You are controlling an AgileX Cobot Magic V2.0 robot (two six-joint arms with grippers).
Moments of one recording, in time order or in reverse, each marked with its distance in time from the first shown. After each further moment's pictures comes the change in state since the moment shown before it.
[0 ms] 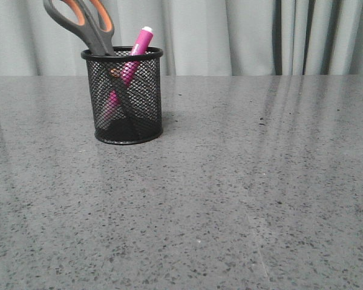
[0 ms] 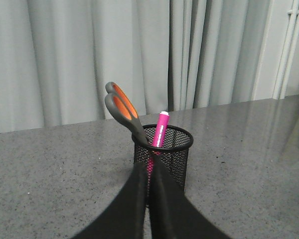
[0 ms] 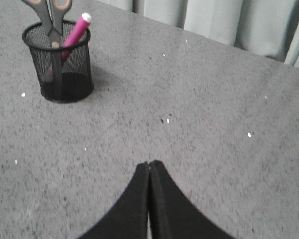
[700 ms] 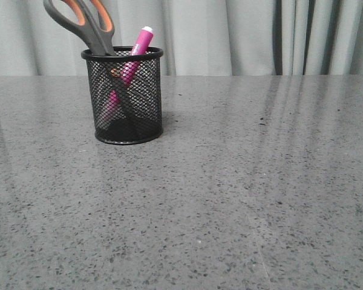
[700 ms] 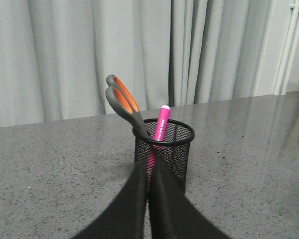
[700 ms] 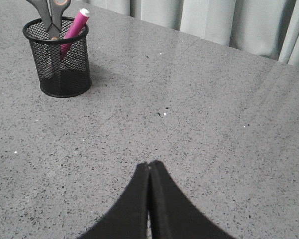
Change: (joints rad) left arm 0.000 -0.002 0.010 0.000 -0.002 0.000; right arm 0.000 -0.120 0.066 -0.002 0.007 0.000
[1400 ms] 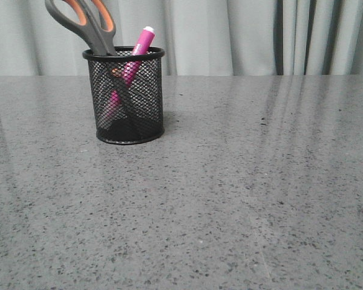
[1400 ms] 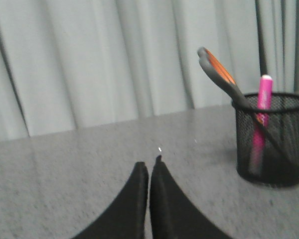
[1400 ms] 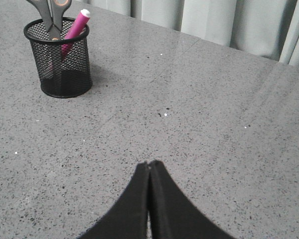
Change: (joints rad) left arm 0.160 -0.102 0.230 0.728 -0.278 -0.571; right arm 0.000 -0.001 0.000 0.000 0.000 -0.001
